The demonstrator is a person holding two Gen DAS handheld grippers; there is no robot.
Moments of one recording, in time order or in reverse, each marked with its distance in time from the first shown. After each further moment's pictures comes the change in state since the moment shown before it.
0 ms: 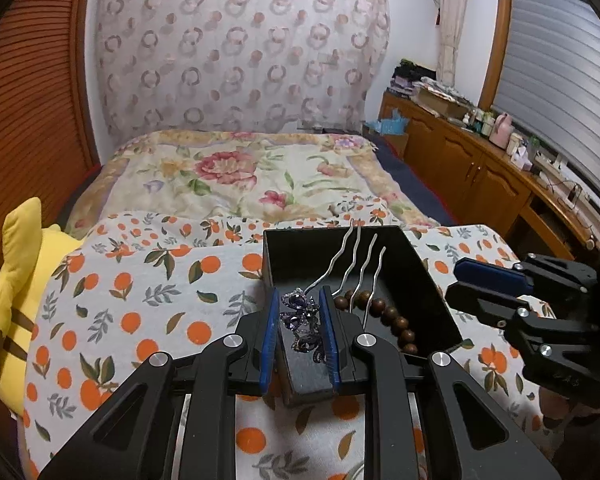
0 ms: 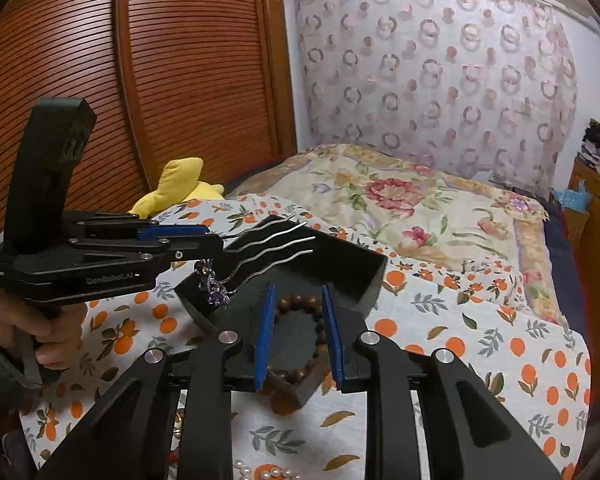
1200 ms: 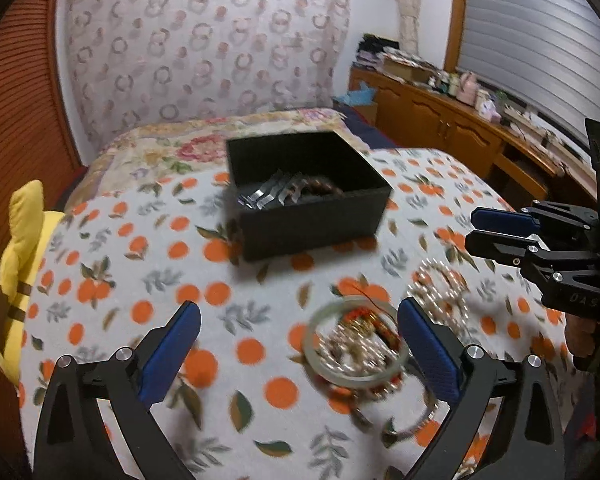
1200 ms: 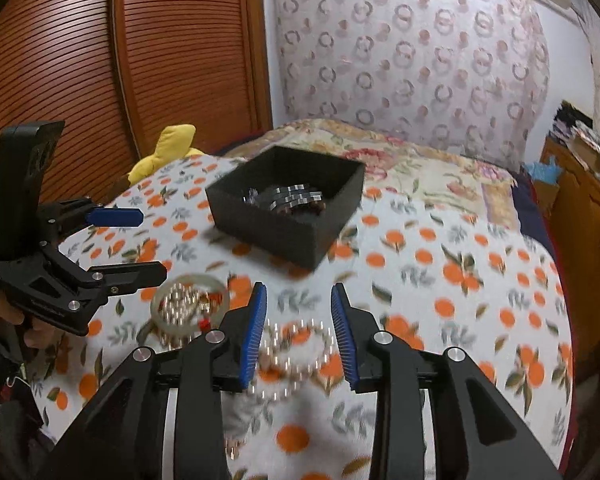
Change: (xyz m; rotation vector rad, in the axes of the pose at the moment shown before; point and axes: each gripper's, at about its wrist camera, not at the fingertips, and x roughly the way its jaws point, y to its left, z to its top) left arm -0.056 -0.027 -0.094 0.126 0.058 -0.049; right arm -0.070 0.031 -0.084 0.035 0.070 -0.102
